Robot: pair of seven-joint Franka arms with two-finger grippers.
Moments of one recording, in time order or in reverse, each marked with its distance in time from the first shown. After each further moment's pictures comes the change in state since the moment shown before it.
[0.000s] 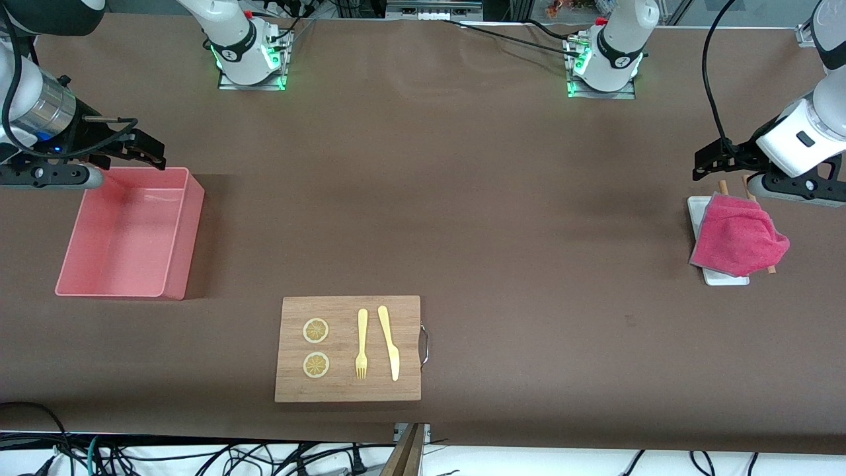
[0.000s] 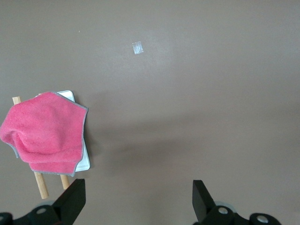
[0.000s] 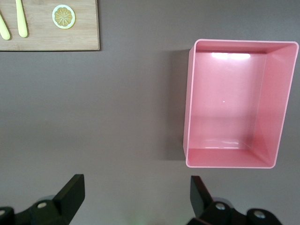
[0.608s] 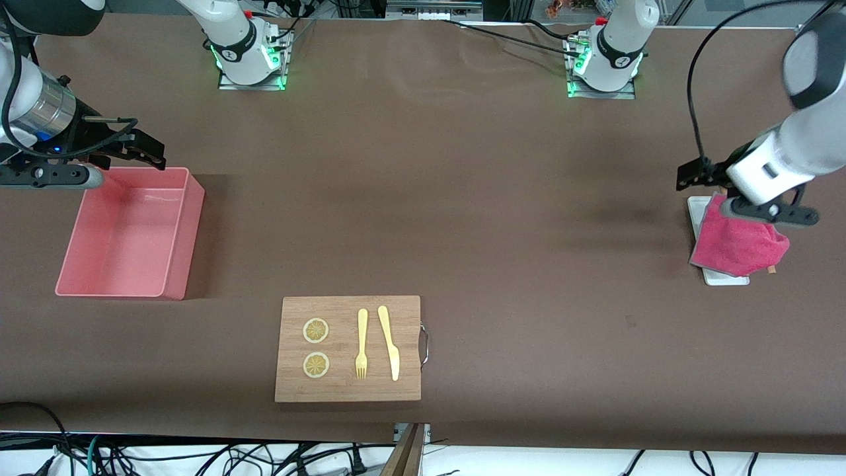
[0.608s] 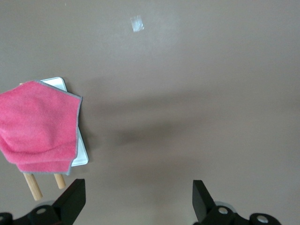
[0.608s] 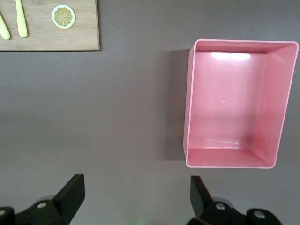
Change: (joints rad) left arm -0.010 0.126 -0.008 -0.018 0.059 0.015 0.000; right arm 0.000 0.001 0.000 0.001 0.000 0.000 0.000
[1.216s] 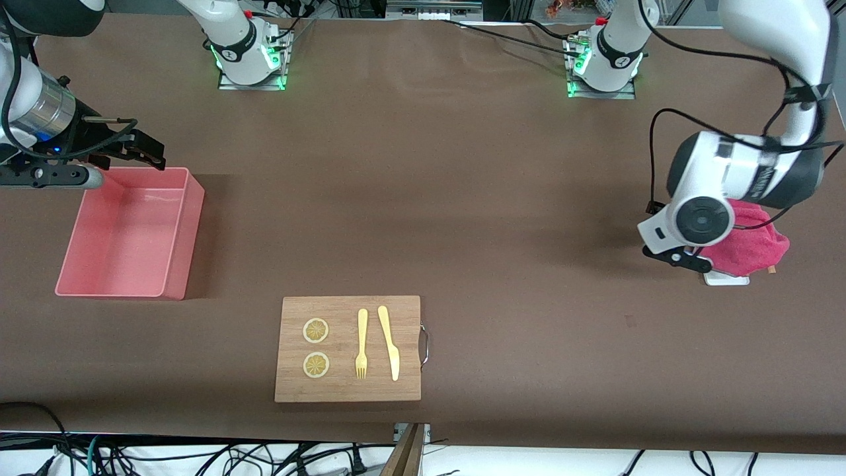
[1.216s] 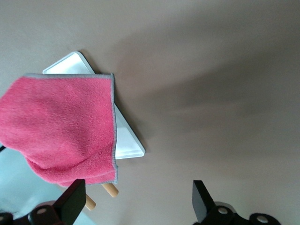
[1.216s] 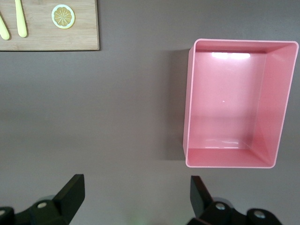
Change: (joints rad) left arm -0.065 0.251 -0.030 -0.113 0.448 0.060 -0.080; right arm -0.001 0.001 0.000 0.000 0.000 -0.001 0.000
